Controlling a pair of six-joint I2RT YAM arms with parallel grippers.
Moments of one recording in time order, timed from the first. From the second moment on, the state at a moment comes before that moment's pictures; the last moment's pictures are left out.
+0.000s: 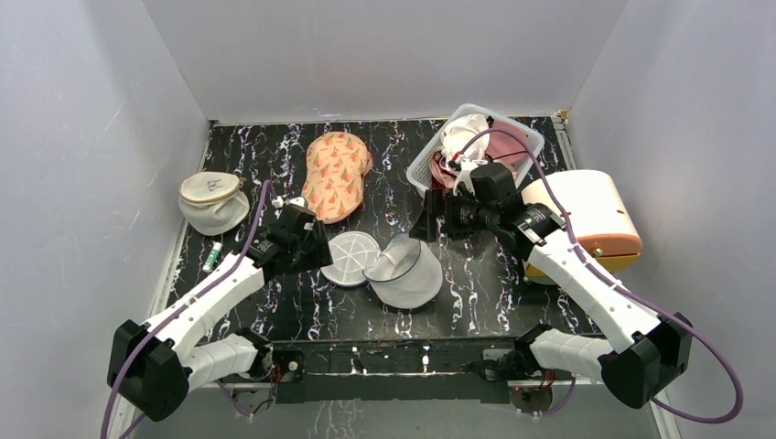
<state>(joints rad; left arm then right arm) -0.54 1.08 0.77 -0.70 -0.15 -0.68 0.54 1.14 1.07 -0.59 -0.33 0.44</state>
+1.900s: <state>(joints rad) -0.38 1.03 1.01 -0.77 -0.25 -0.38 0.54 1.10 0.98 -0.53 -0.39 0.49</state>
